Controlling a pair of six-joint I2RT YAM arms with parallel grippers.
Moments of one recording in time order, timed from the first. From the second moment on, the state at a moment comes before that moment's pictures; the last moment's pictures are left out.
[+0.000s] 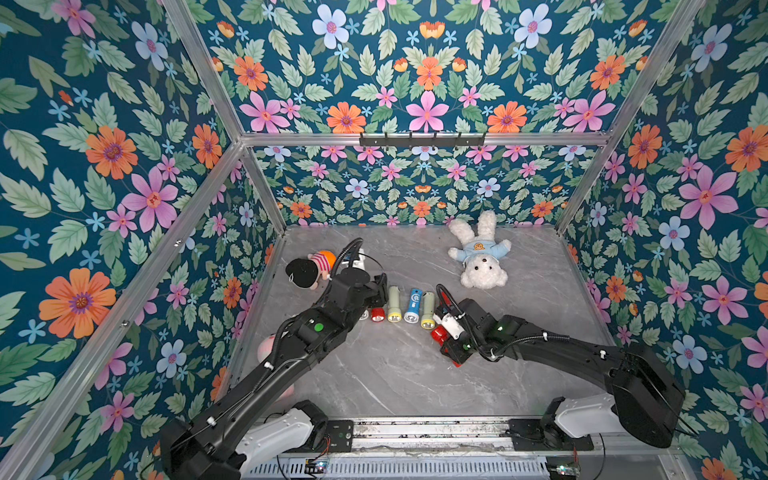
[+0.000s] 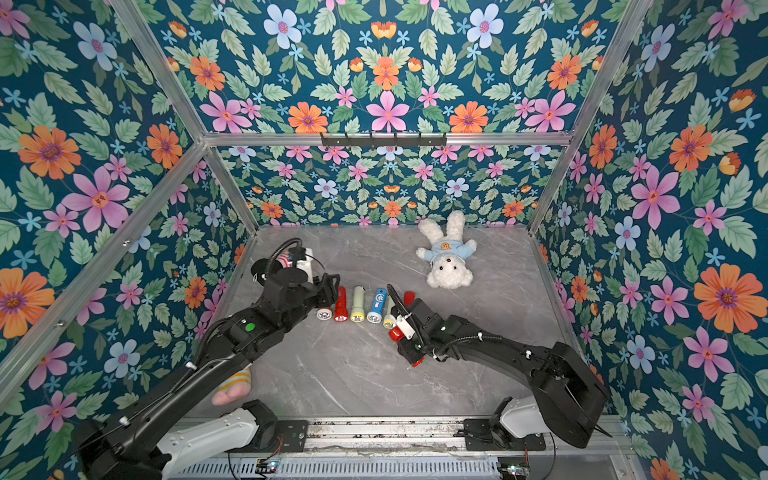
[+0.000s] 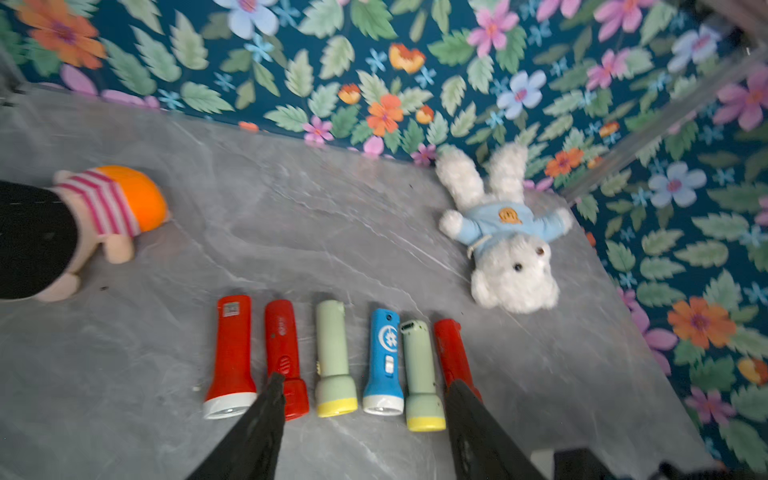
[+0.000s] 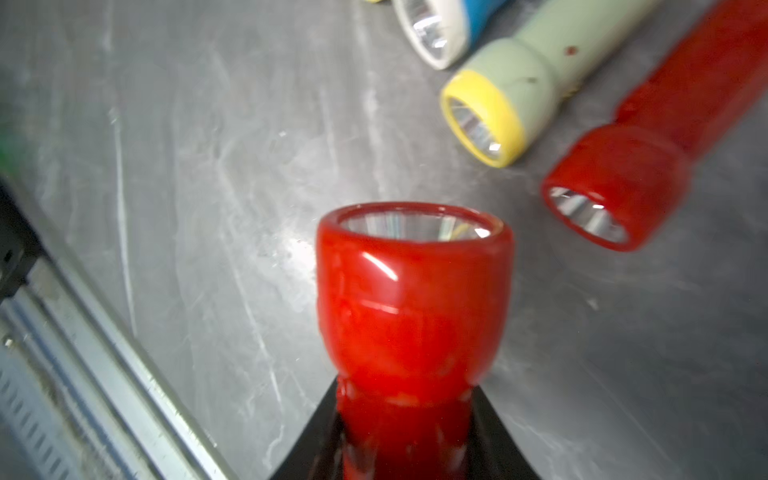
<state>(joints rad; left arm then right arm) -0.69 1.00 0.97 -0.44 -0.35 -0.57 0.82 1.41 0.81 -0.47 -0.18 0.13</state>
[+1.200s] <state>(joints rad) -0.69 0.91 0.98 -0.55 -0.49 -0.67 1.01 1.53 0.92 -0.51 -0.17 0.07</state>
